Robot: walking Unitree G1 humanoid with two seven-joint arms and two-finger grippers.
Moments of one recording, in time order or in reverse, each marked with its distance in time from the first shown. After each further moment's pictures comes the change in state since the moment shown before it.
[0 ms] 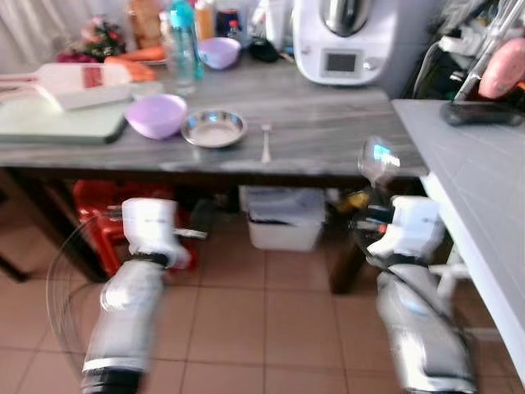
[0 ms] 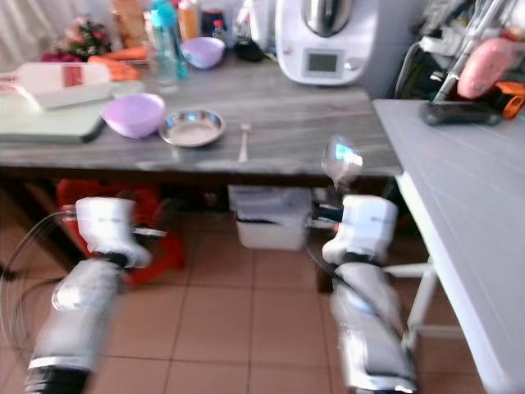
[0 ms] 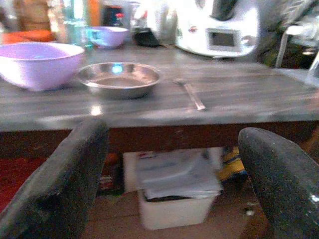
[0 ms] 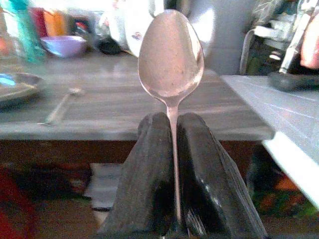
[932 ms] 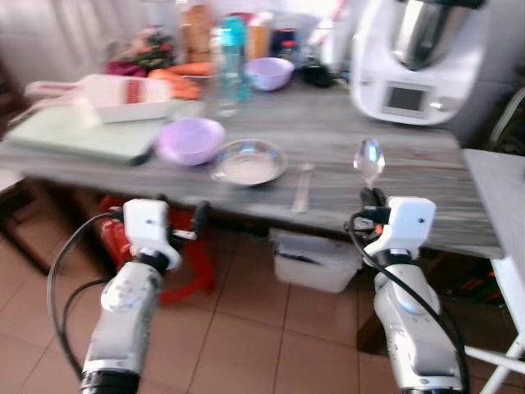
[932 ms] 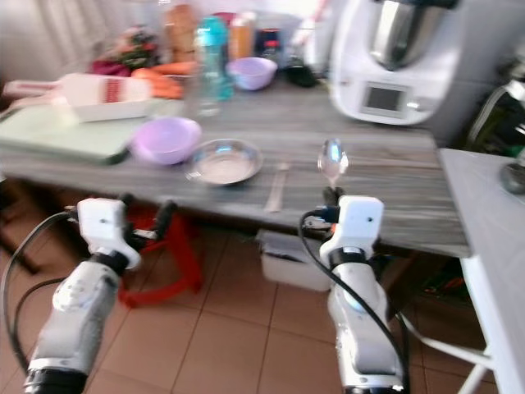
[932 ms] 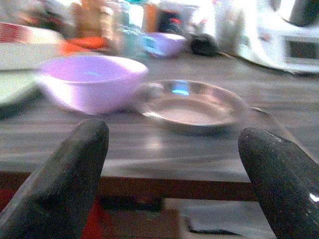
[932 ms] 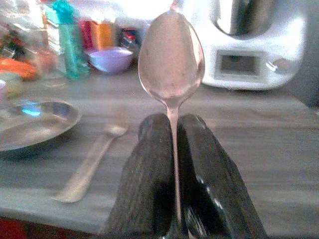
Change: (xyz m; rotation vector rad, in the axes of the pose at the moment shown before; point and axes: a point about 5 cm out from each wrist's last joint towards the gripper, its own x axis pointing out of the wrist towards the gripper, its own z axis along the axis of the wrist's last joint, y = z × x) left arm -0.001 0.003 -0.001 0.002 0.008 0.014; right arm 0.000 0.008 -0.002 0.014 0.004 0.026
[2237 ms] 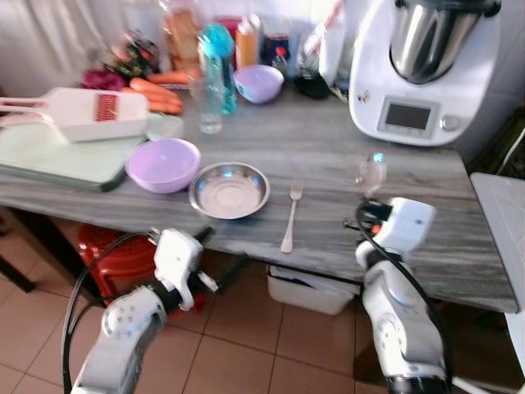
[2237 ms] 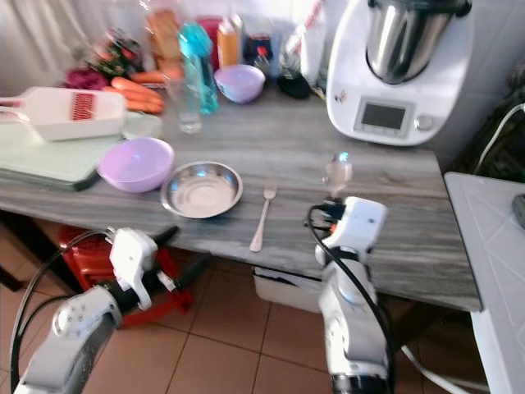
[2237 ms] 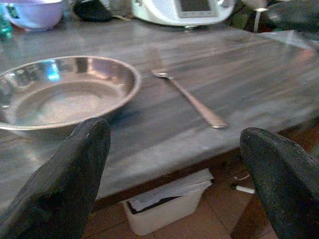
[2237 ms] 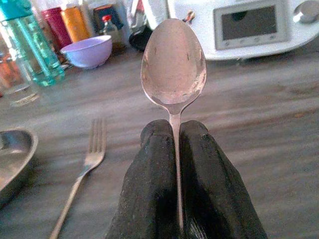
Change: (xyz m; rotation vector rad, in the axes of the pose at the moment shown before) left arm -0.038 -0.020 -0.015 0.075 0.132 -0.457; right arm 0.014 0.022 -0.013 0.223 0.121 -0.050
